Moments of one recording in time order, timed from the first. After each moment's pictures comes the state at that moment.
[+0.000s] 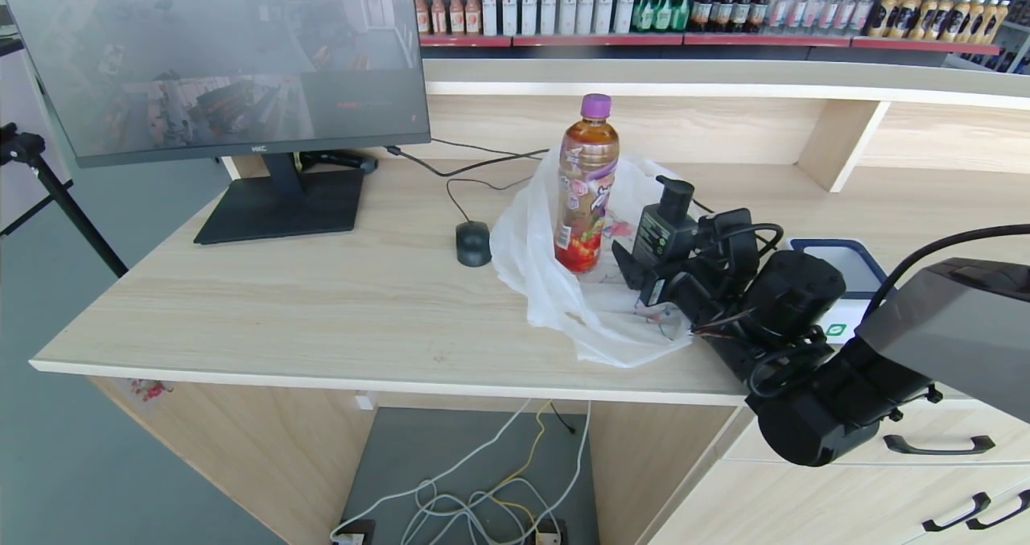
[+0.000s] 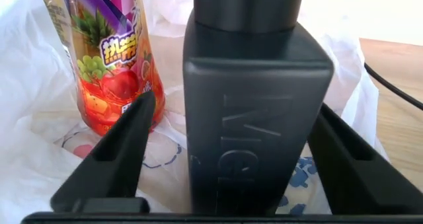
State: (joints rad) left arm 0.00 0.00 0.00 0.00 0.00 0.00; right arm 0.38 2.17 -0.86 -1.57 -0.06 -0.11
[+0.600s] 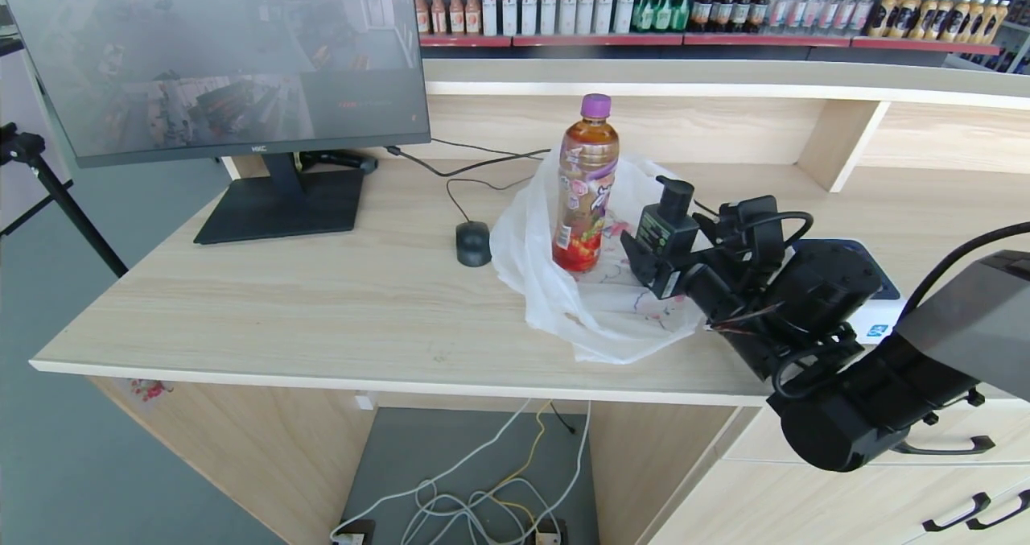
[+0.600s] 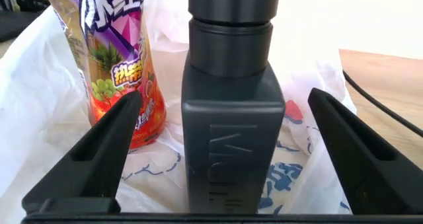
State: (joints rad) left arm 0.00 0.00 0.00 0.00 0.00 0.00; right arm 0.38 2.09 -0.81 -1.57 -0.06 -0.11
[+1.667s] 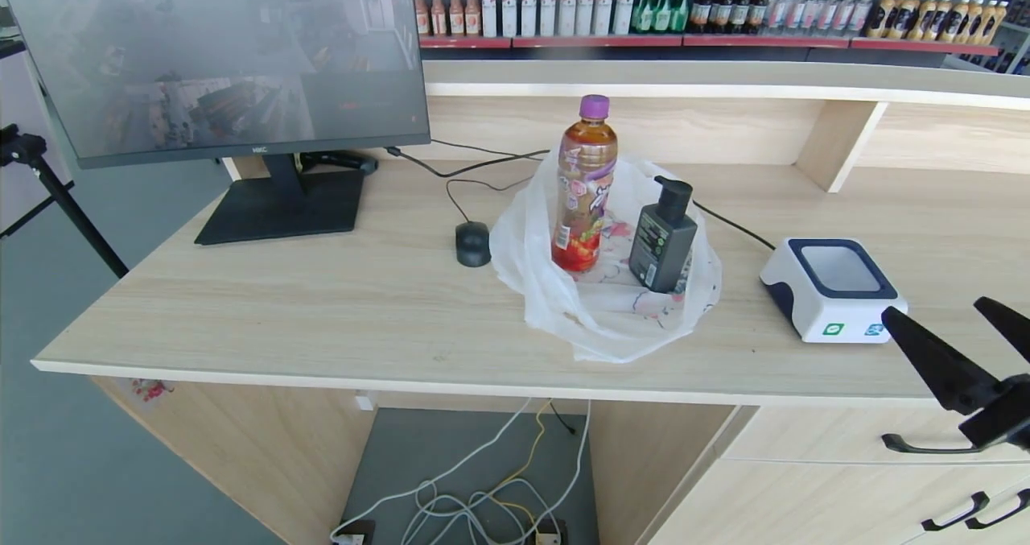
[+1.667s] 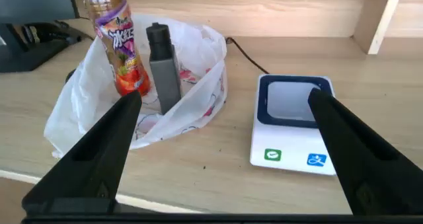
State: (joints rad) left arm 0.00 0.00 0.00 0.00 0.00 0.02; right arm 0.21 1.18 -0.03 -1.37 -0.06 0.04
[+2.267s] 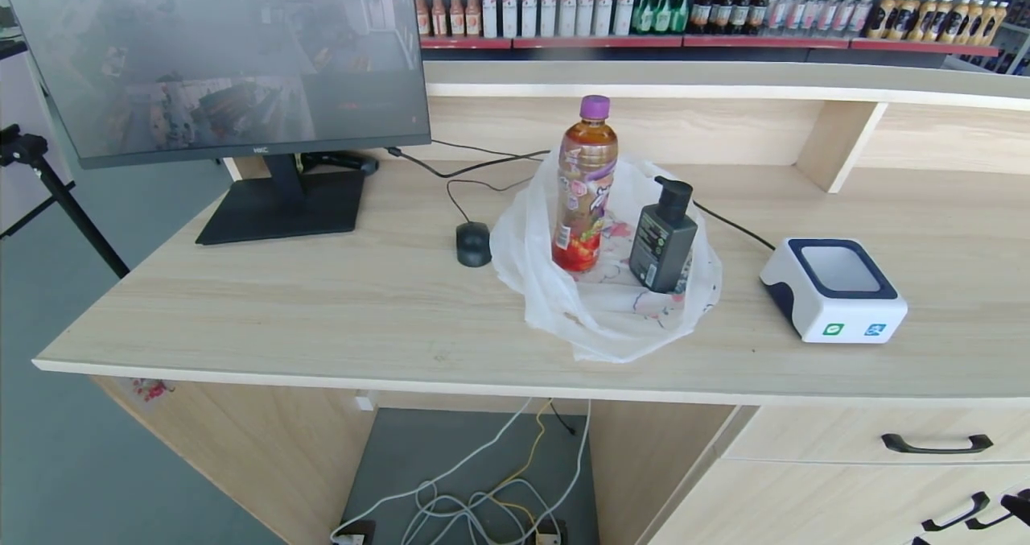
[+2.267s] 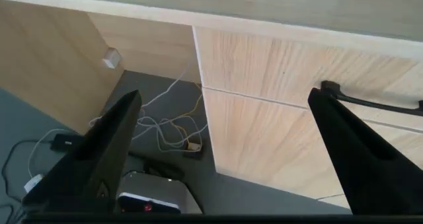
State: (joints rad) left arm 0.00 0.00 0.00 0.00 0.00 0.02; right arm 0.27 0.58 0.00 -0.37 -0.05 0.00
